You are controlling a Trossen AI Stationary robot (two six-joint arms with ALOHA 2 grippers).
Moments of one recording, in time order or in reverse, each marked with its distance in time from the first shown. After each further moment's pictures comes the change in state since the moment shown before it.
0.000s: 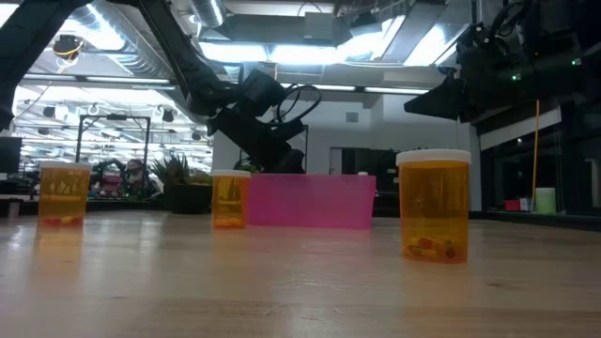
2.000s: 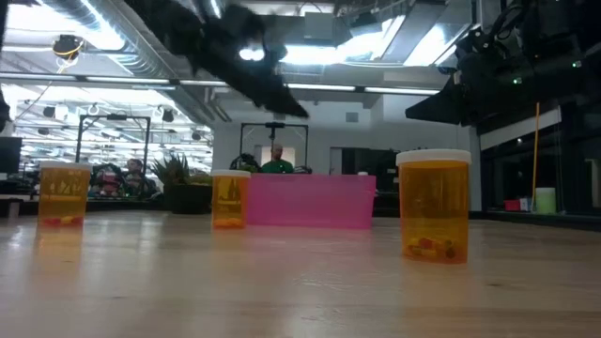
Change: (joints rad) left arm -0.024 -0.371 0.002 -0.232 0.122 0.129; right arm 0.000 0.000 0.000 -0.043 0.000 0.009
